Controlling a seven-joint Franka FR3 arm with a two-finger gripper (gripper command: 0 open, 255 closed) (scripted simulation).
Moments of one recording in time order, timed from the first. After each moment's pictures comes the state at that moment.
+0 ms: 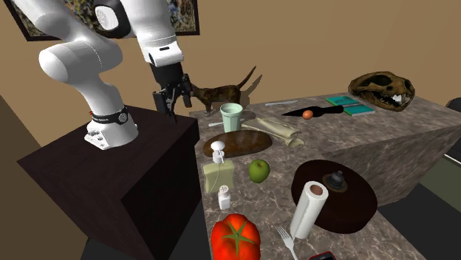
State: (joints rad) arm 0.04 -0.52 -0.20 -2.79 -0.05 2.38 -0.14
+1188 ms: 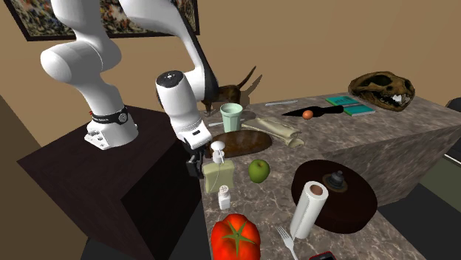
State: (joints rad) arm 0.13 0.29 -0.14 -2.60 0.94 2.96 -1.06
